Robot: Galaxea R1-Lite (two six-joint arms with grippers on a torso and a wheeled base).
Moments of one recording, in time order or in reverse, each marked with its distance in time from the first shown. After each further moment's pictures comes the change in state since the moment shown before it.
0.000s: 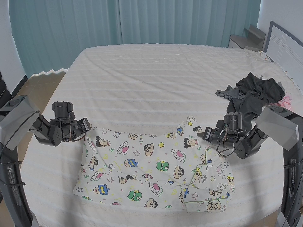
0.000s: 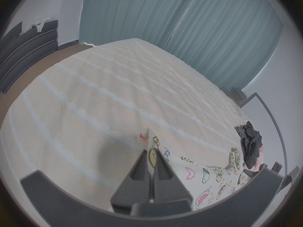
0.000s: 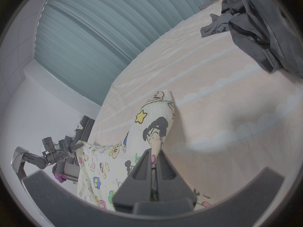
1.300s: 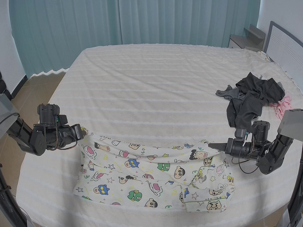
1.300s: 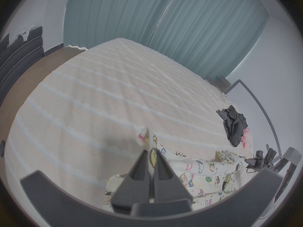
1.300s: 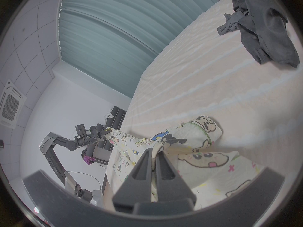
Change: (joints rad) left arm 0.004 -0.266 0.312 -0.031 -0.133 0.115; right arm -0.101 -0.223 0.513 -0.369 0.397 -0.006
